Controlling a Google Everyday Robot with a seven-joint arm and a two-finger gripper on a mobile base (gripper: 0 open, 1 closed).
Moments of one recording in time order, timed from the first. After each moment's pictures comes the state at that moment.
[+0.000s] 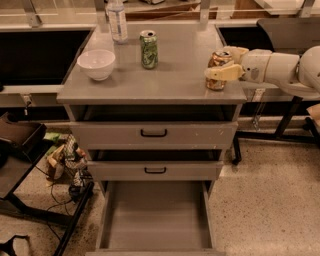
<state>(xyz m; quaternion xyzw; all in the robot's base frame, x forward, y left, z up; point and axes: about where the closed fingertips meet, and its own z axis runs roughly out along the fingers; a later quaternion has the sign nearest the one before) 0.745 -0.191 0.901 -0.37 0.66 0.28 0.59</state>
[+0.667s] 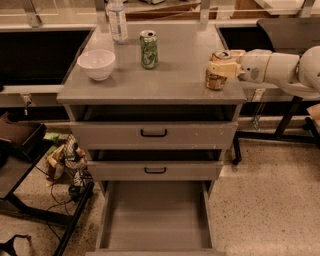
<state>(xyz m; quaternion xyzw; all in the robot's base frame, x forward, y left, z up) 0.745 -0.191 0.900 -0.37 0.66 0.28 0.59</state>
